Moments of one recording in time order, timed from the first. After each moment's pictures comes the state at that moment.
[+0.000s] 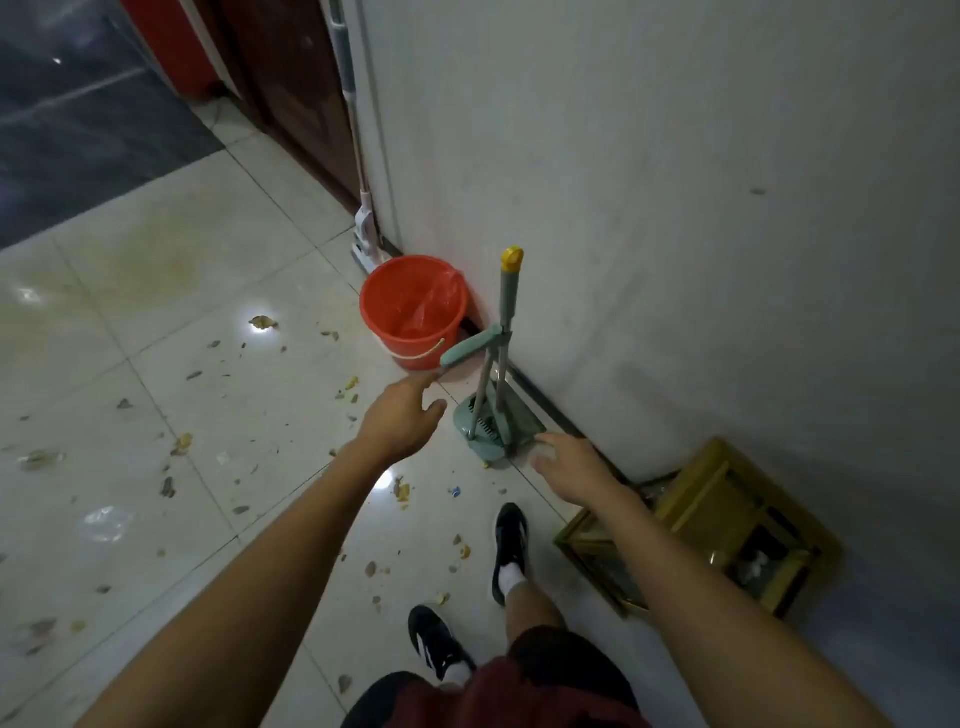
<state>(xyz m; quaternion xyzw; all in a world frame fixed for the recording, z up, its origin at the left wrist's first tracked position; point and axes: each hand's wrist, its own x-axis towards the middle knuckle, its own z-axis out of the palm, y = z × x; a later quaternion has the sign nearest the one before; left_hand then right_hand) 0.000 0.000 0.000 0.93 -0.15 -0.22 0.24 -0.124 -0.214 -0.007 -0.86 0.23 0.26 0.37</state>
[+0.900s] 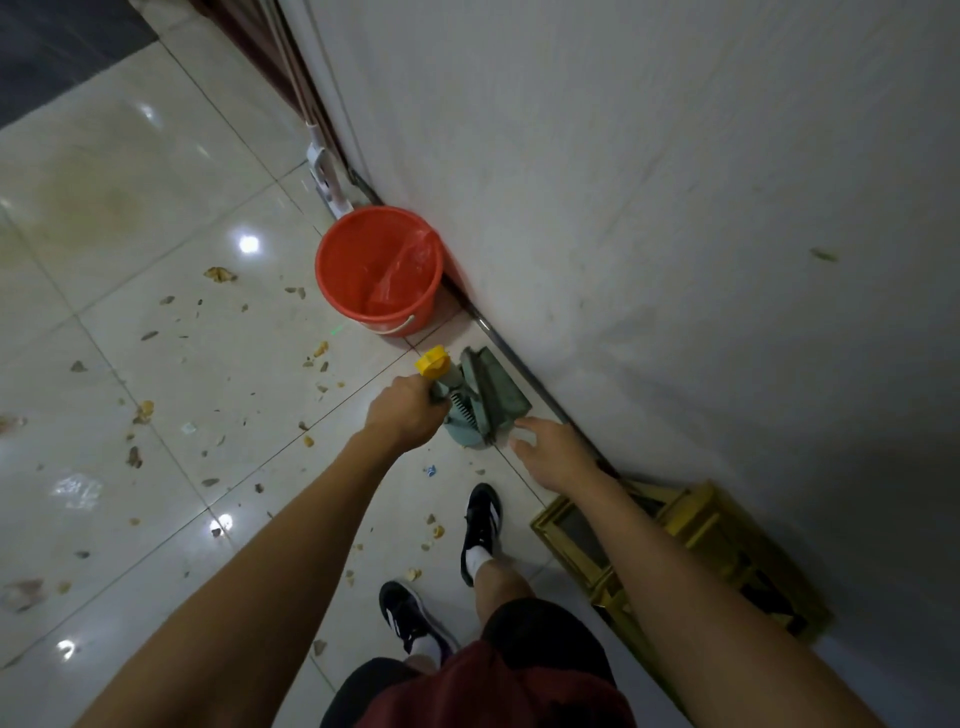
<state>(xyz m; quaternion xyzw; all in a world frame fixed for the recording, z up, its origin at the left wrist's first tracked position) 0.113 -0.133 -0.106 0.92 -0.07 -0.34 0.17 0.002 -0.331 -0.076 -0.83 0.23 0.34 0.38</state>
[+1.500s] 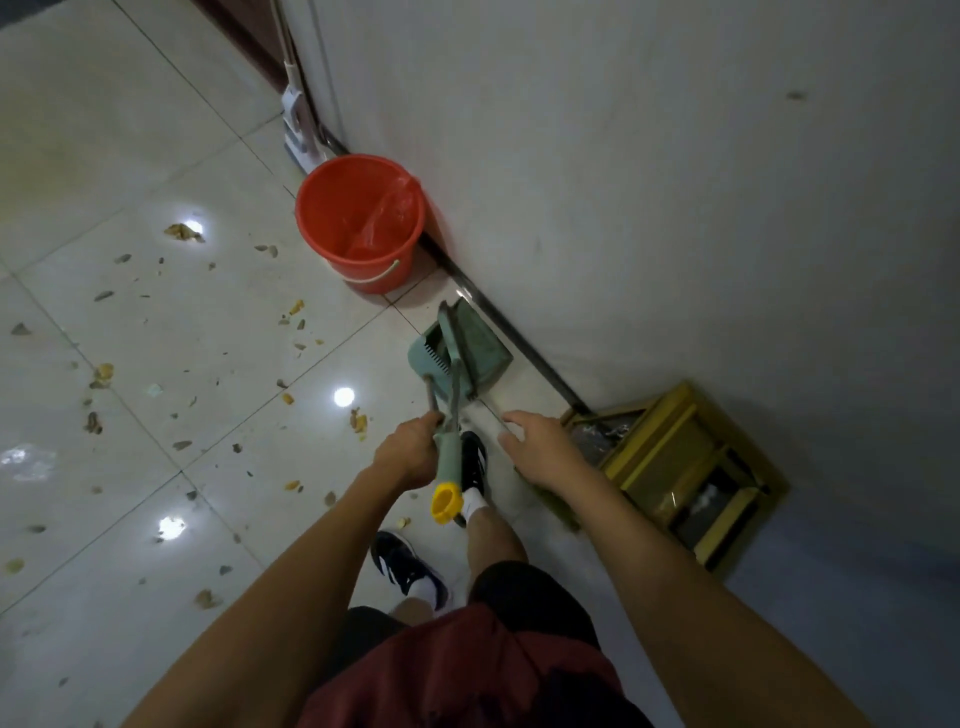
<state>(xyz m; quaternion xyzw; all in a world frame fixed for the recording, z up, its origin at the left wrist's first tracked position) -0.066 -0.041 -0.142 0.87 -0.14 -0.42 0.21 -0.132 -0.230 -0.055 -0.84 0.26 0.33 0.35</state>
